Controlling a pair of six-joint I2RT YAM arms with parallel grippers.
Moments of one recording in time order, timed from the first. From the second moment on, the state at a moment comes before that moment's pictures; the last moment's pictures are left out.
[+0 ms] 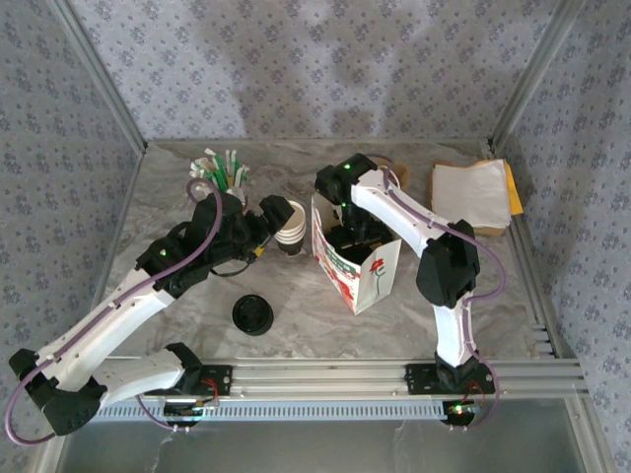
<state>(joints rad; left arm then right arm) -0.77 1.03 1.14 -0.64 -0.02 -1.30 0.68 2.00 1.91 -1.69 -0.02 0.35</state>
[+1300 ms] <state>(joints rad) -0.77 1.06 1.14 -0.63 -0.01 -1.29 0.68 2.00 1.94 -1.69 0.00 0.35</state>
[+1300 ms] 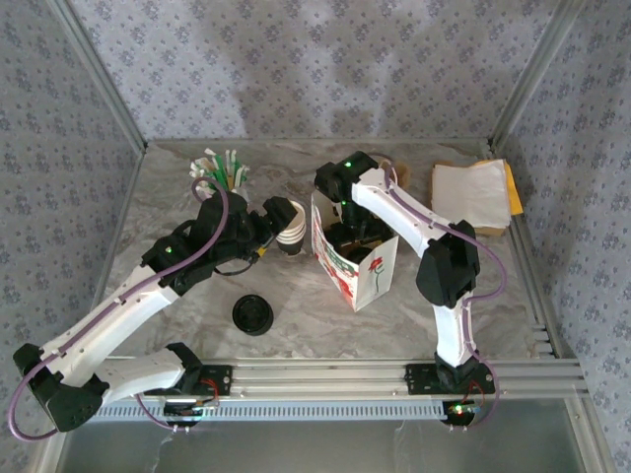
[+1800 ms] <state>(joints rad) -0.78 1.10 1.26 -0.64 -0.01 -1.17 0.68 2.00 1.94 -1.69 0.00 0.35</state>
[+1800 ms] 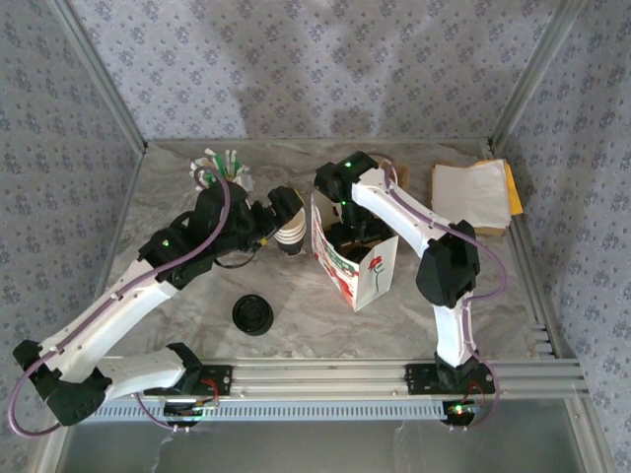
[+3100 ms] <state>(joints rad) -0.86 1.32 1.51 -0.81 0.01 -0.92 0.68 1.96 1.94 -1.69 0.01 0.35</state>
